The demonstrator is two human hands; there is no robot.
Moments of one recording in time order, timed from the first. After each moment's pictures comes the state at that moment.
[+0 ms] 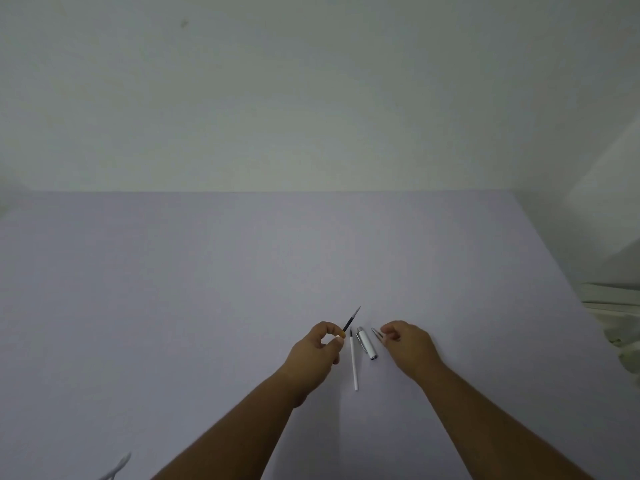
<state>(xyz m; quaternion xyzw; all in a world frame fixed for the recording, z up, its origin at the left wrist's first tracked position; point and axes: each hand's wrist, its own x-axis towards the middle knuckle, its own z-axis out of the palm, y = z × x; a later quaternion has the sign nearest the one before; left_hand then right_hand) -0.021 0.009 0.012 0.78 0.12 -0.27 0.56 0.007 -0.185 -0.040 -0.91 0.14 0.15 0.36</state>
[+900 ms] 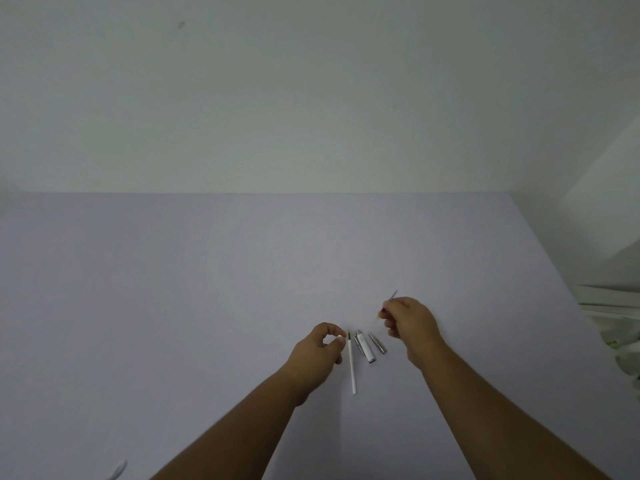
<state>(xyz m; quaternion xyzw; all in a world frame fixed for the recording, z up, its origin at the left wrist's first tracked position) -0.013 0.004 0.013 0.77 0.14 -0.27 0.56 0.031 -0.177 0.003 -0.72 0.27 0.11 0.63</state>
